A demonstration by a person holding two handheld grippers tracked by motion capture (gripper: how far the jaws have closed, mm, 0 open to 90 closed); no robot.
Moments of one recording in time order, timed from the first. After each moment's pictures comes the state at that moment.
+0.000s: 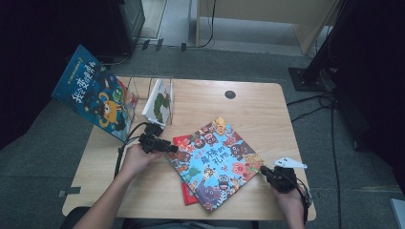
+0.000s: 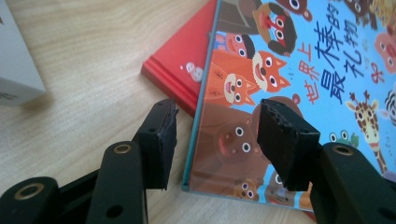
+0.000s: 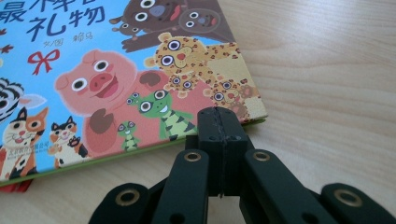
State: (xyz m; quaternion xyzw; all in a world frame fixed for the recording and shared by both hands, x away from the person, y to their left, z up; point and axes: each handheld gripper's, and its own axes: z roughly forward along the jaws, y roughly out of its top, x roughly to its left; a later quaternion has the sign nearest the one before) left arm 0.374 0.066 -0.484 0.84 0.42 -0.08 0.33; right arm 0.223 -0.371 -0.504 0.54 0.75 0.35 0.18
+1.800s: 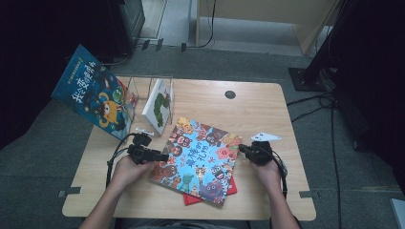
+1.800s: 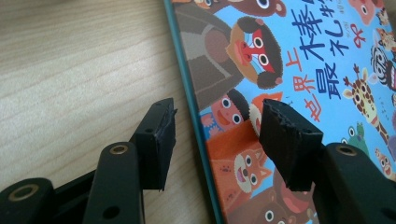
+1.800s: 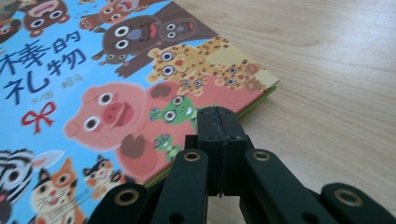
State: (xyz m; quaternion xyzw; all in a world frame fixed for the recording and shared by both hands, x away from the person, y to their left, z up) left arm 0.345 0.099 -0.495 0.82 0.46 -0.09 0.32; right arm 0.308 -0.324 -0.505 0.48 0.77 0.39 0.14
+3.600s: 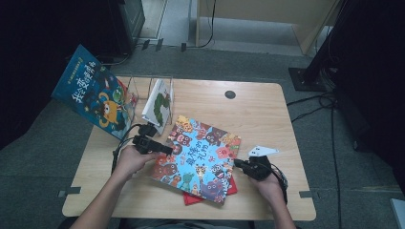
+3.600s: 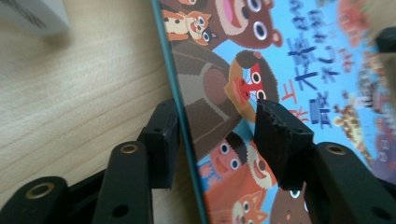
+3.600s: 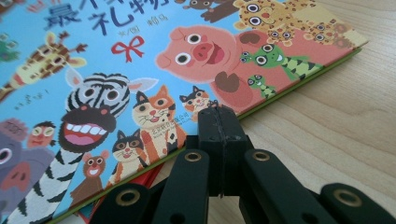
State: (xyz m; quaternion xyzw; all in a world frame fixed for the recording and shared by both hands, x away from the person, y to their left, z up) left arm 0.369 0.083 -0.465 0.82 0.47 -0.11 0.30; right arm 0.268 -0.313 -0.510 0.43 0.80 0.40 0.10
